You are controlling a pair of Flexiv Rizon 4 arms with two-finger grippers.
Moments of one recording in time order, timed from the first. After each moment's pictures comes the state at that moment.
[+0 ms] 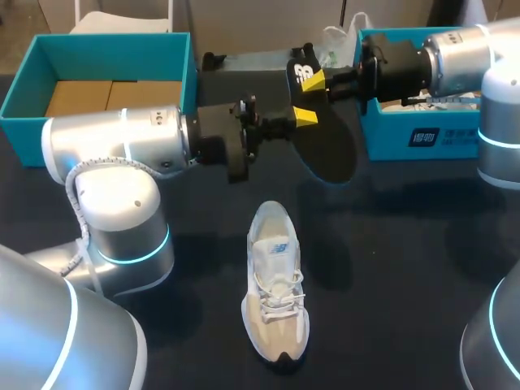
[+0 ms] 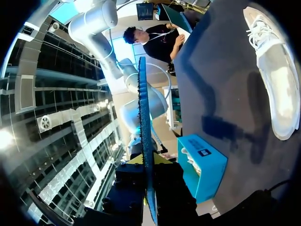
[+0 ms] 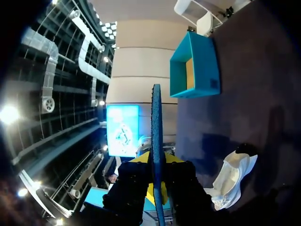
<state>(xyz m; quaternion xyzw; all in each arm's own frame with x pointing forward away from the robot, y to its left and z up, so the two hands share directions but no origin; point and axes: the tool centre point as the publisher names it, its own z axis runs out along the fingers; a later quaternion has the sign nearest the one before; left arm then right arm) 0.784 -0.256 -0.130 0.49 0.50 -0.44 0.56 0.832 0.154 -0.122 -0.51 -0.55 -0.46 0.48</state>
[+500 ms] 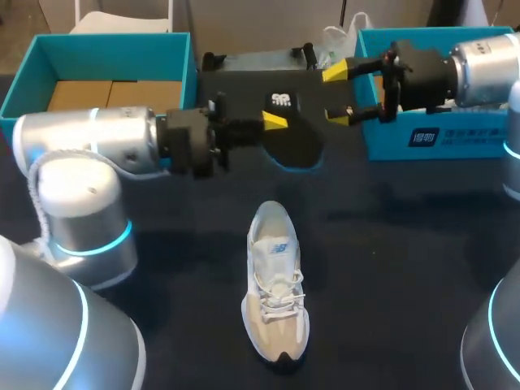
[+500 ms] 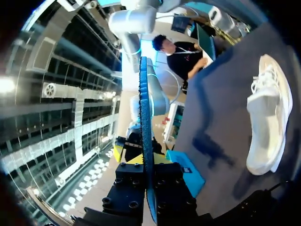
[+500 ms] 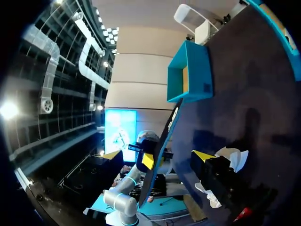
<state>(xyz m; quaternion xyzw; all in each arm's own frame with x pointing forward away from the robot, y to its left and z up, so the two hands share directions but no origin) 0.779 -0.205 -0.140 0.41 0.57 -0.56 0.45 0.813 0.116 -0.122 -0.53 -0.55 -0.47 0.45</state>
